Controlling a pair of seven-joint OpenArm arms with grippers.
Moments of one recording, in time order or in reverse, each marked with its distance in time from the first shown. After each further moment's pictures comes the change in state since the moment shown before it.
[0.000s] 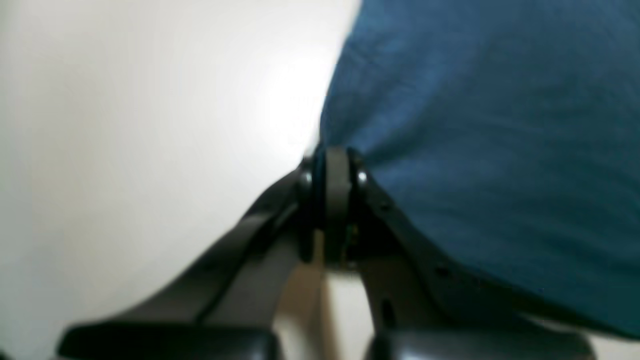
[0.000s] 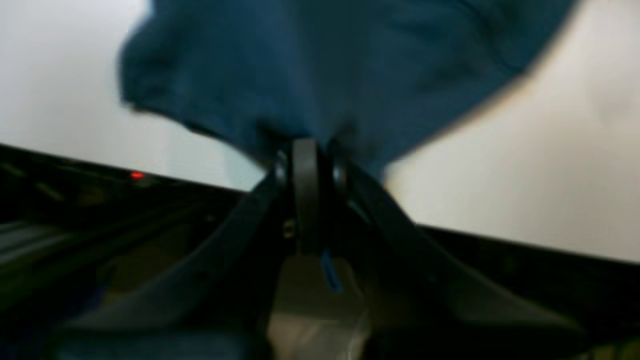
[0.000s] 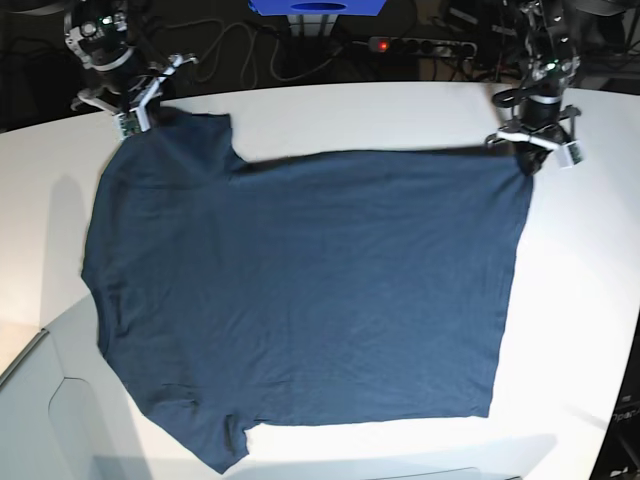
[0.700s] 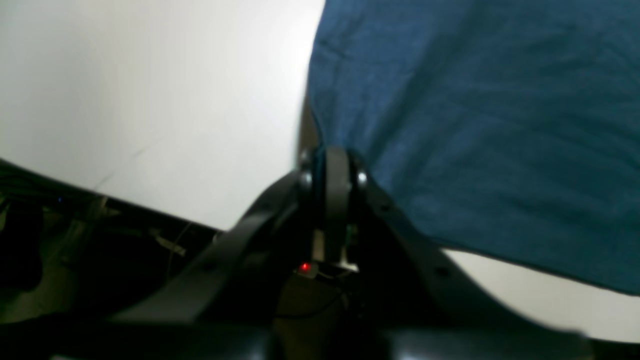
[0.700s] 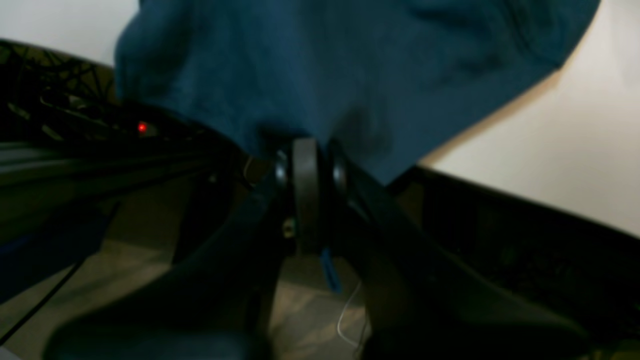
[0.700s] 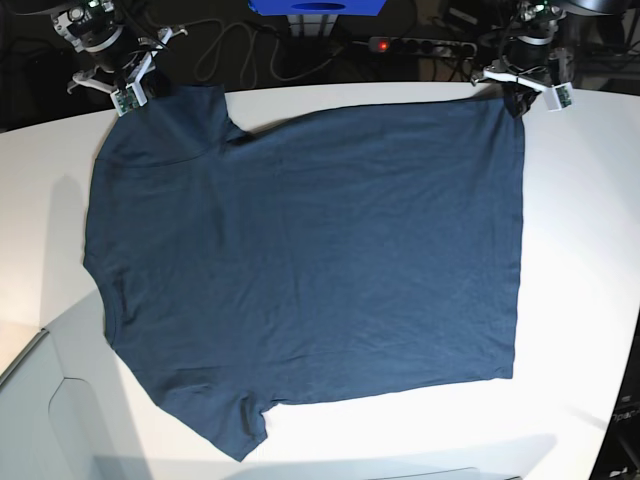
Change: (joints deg) left arm 14.8 4.3 -0.1 9.2 0.2 0.0 0.3; right arm -5.4 -0.4 4.1 0.6 0.1 9.0 0.5
